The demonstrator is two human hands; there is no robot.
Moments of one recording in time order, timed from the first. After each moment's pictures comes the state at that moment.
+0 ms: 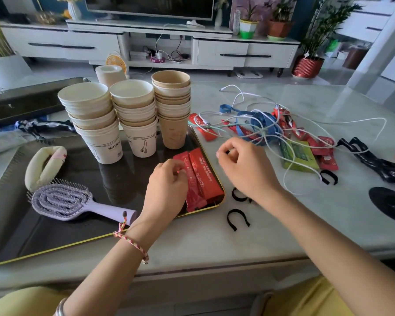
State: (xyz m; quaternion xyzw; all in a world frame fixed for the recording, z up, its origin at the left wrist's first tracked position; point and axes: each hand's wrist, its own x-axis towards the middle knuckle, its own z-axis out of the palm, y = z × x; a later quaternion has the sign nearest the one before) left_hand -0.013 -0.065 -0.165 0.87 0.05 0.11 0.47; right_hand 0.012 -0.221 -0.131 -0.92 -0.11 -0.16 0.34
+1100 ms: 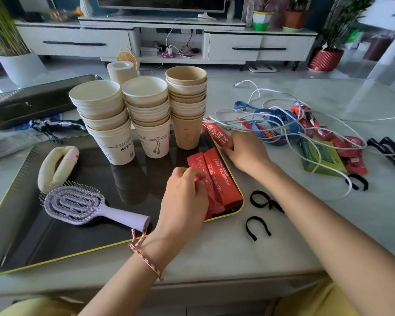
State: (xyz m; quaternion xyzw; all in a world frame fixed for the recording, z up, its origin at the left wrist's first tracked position) left_hand -0.018 -0.067 -0.174 0.90 0.01 0.13 0.43; right_hand 0.108 -0.207 -0.165 -0.99 -0.09 -0.11 0.09
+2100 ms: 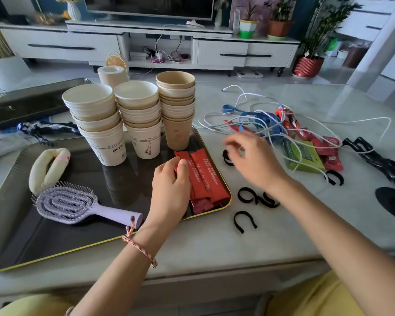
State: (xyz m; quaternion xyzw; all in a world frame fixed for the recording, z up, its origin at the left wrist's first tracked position) left_hand -0.013 -0.066 -0.160 0.82 0.07 0.10 0.56; right_hand 0.044 -0.232 -0.138 -0.91 -0.23 -0.20 0.30
